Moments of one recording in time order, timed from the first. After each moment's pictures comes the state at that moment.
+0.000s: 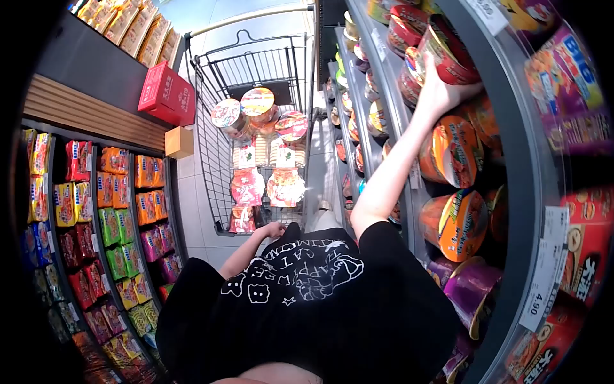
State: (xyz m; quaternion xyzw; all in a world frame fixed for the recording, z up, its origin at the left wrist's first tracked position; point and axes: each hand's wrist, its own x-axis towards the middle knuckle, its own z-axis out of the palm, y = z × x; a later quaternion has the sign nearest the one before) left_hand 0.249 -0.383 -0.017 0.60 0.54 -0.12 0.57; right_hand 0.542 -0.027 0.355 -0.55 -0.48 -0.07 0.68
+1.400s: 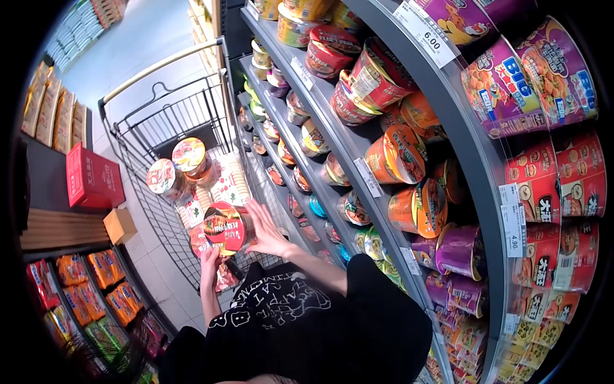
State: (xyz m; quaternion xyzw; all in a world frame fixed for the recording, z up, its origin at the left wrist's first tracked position) left_hand 0.169 -0.294 0.149 0.17 0.58 0.46 0.65; right_hand 0.366 -0.221 0.196 -0.43 -0.79 0.36 0.25
